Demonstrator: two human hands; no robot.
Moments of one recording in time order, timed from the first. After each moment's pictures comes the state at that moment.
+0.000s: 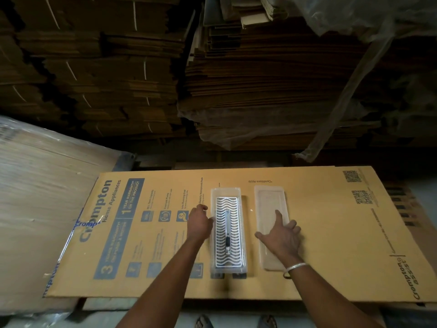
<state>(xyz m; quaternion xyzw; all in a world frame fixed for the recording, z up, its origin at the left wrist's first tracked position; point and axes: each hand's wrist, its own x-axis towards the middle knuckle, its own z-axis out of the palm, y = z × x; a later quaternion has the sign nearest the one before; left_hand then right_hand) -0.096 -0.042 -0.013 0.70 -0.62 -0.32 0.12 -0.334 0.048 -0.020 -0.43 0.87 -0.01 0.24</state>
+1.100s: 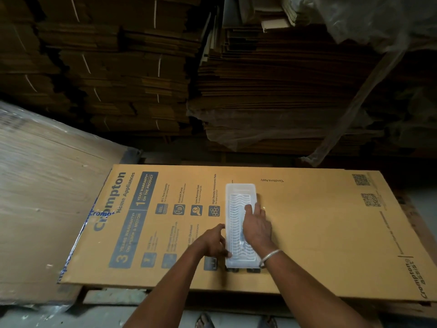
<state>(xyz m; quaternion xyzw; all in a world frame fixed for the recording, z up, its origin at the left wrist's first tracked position) -0.050 0.003 -0.002 0.55 -0.63 -0.55 -0.08 -0.215 0.014 -0.001 -0.60 0.78 0.02 0.18</state>
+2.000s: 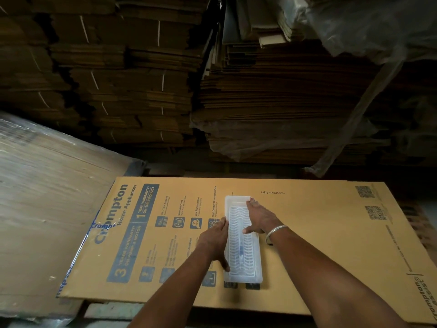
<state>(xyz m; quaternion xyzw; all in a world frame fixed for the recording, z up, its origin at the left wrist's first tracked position) -0.077 -0.020 0.020 0.48 -0.83 -0.20 -0.19 -0.273 -0.062 0.004 -0.67 0.69 0.09 0.26</state>
